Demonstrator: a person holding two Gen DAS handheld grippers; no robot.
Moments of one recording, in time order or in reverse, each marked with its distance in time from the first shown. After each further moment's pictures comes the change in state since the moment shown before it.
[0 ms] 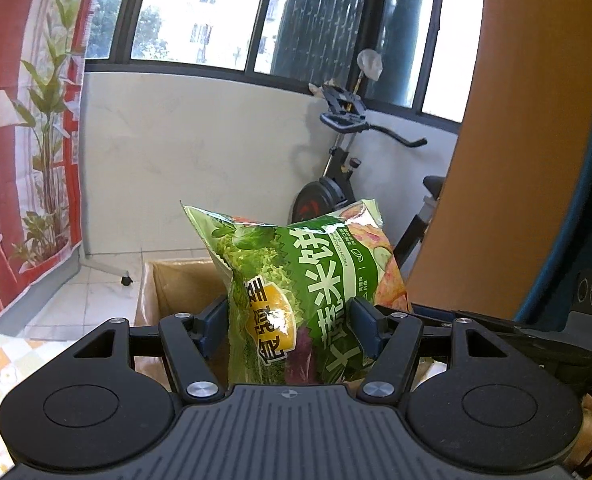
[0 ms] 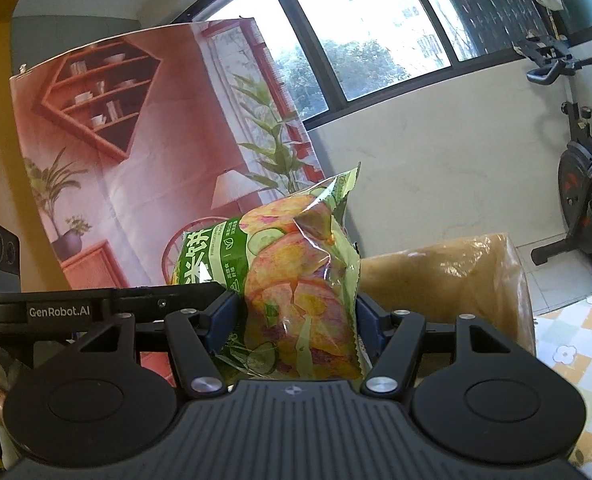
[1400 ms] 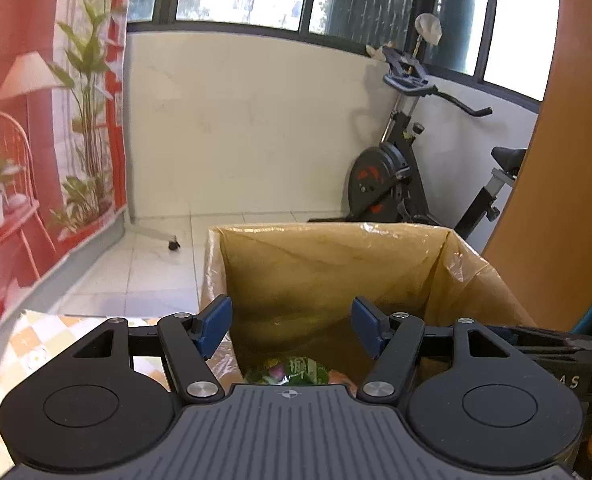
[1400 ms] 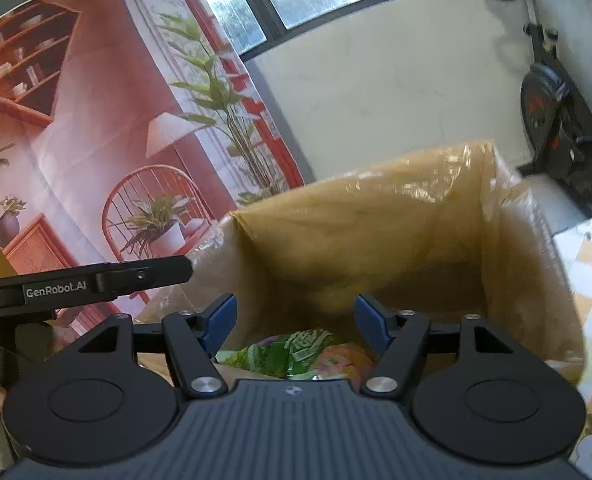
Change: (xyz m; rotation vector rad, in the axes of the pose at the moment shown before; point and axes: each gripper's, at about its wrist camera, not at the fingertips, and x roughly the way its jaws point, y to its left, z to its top) left arm 0.043 0.057 0.009 -0.031 0.107 0.147; right arm 0.072 -0.036 -0.008 0.099 0.197 -0.145
